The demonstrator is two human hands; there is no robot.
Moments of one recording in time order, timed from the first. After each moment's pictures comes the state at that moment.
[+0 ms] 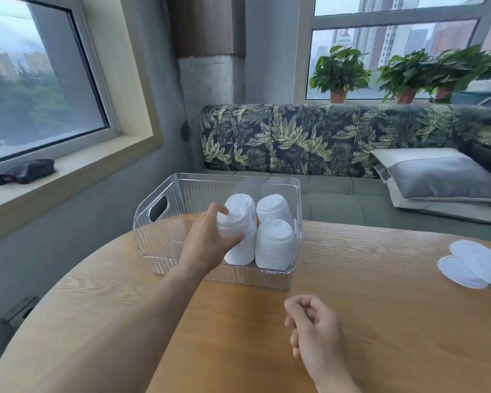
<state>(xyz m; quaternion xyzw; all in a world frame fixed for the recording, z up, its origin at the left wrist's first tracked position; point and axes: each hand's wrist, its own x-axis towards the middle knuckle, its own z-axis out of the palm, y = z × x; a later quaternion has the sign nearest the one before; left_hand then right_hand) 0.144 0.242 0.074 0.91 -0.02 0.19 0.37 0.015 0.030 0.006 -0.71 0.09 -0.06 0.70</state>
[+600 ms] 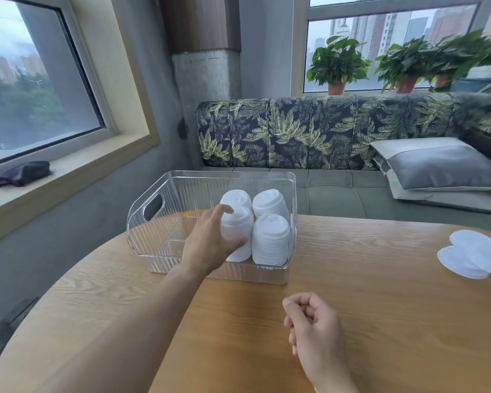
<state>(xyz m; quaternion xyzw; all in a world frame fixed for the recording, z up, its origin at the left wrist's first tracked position) 0.141 0.231 0.070 0.94 -0.04 0.17 0.30 0.011 0.028 -0.002 -0.70 0.08 -0.10 0.70</state>
